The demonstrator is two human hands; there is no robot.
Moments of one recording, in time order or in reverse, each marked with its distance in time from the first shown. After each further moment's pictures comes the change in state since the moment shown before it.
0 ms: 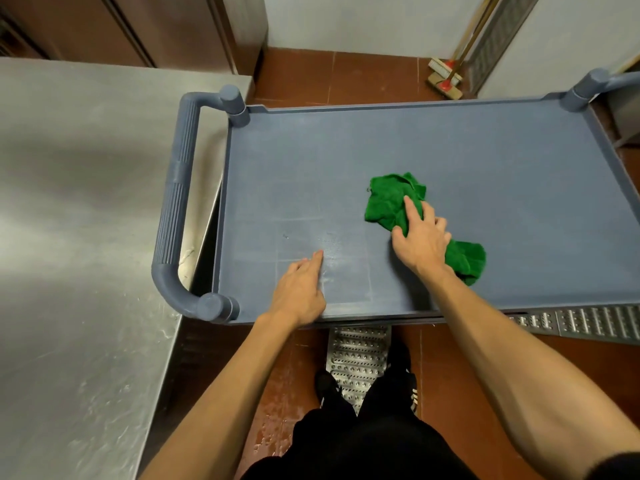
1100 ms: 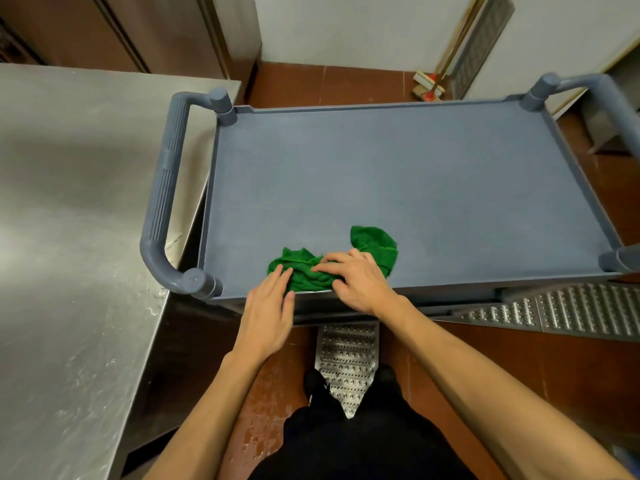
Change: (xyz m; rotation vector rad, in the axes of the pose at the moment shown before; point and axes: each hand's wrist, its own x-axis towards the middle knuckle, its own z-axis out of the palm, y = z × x) left_hand -0.085 -0.009 0.048 -0.091 0.343 0.058; right_hand -0.112 -0.005 0.008 0.087 -0.253 -0.678
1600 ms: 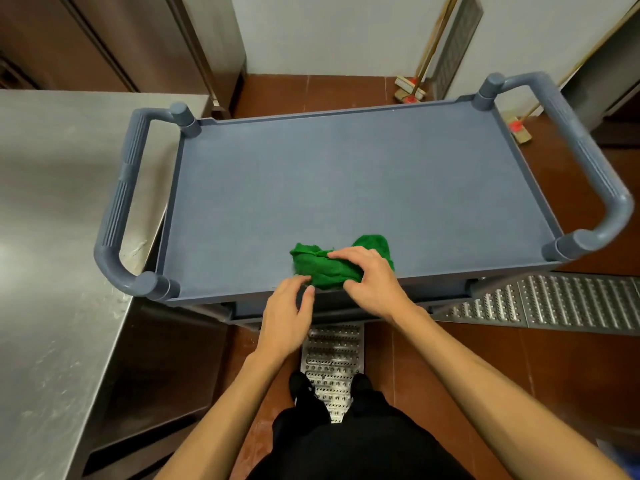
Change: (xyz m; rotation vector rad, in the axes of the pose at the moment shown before) left_hand -0.003 0.128 0.054 -0.249 0.047 -0.088; right_hand -0.087 0.064 -0.064 0.407 0.234 0.124
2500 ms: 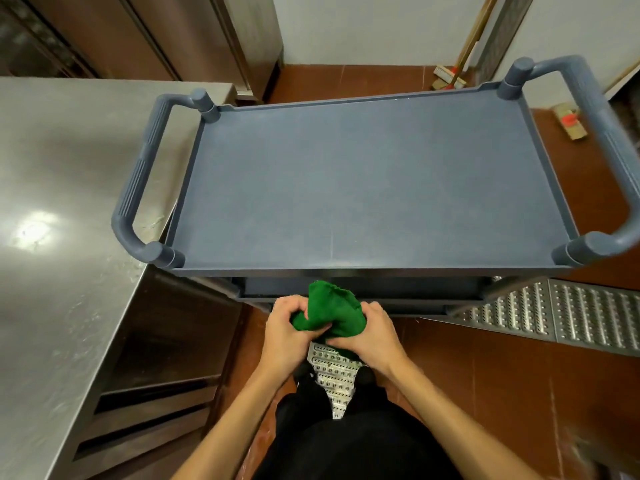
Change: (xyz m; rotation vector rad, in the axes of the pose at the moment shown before) left_hand -0.069 0.037 0.032 -0.307 0.091 -0.189; right_hand -0.098 0.055 0.027 0.136 -0.172 0.361
